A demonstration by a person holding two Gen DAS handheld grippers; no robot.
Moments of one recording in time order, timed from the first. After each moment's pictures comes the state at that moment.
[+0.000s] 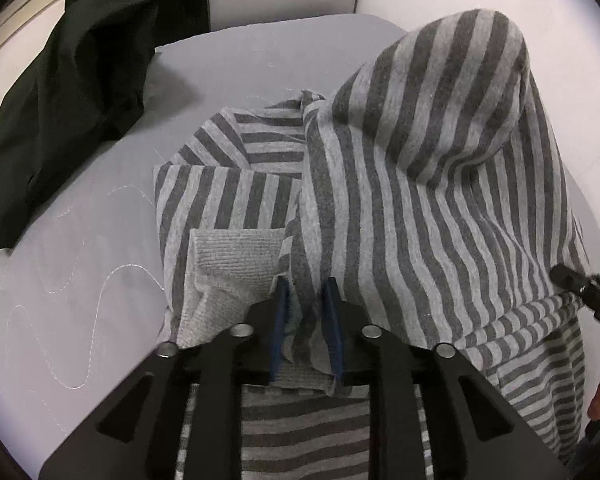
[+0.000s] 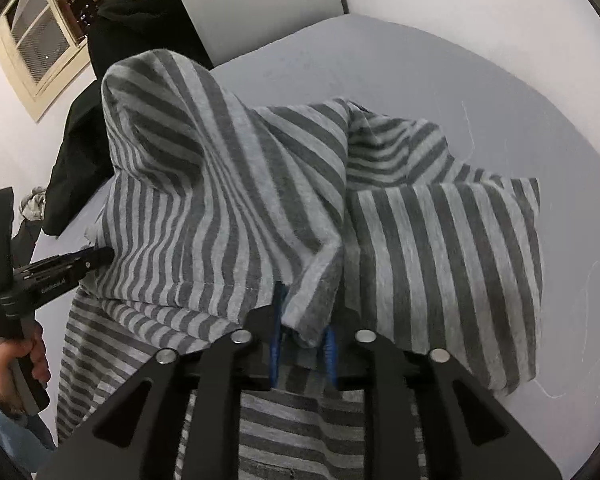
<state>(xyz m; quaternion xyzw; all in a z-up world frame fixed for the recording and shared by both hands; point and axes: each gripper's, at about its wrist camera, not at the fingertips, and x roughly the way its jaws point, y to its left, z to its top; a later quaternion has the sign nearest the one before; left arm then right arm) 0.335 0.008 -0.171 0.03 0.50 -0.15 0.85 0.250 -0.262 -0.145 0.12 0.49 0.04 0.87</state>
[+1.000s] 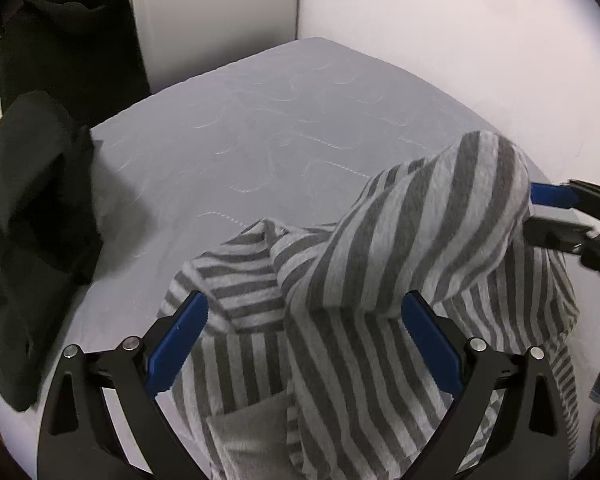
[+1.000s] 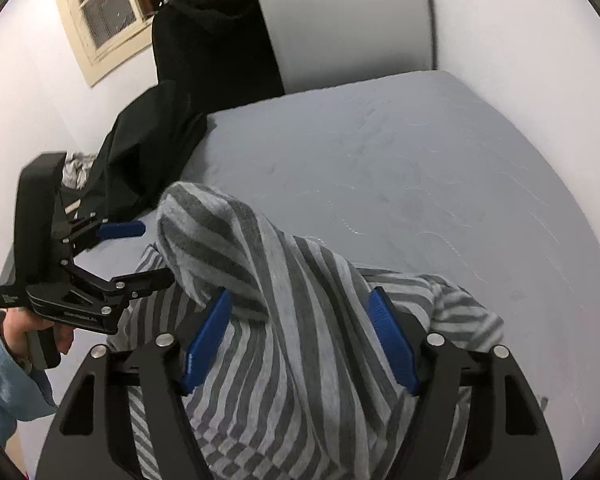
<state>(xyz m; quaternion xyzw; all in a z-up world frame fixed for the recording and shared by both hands) 0.404 -0.035 -0.112 0.10 0.46 -0.25 0.85 0.368 -0.233 -0.076 0.03 0.46 0.16 0.87</state>
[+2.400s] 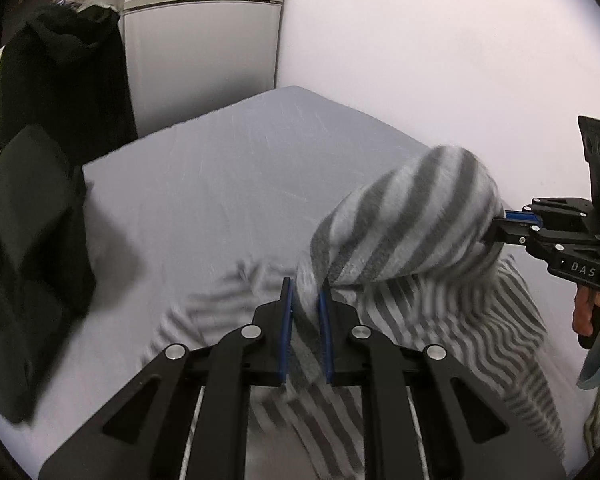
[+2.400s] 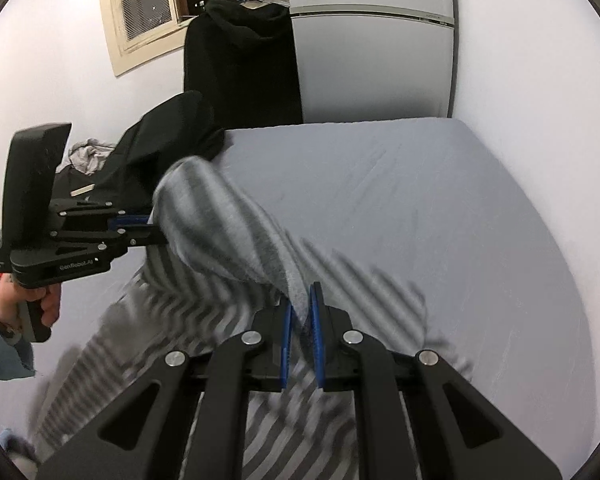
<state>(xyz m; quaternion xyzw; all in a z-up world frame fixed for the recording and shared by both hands) 0.386 -0.026 -0.077 0.06 0.39 -0.29 0.87 0.355 -0.236 -0.056 -0.02 0.40 0.19 0.90</state>
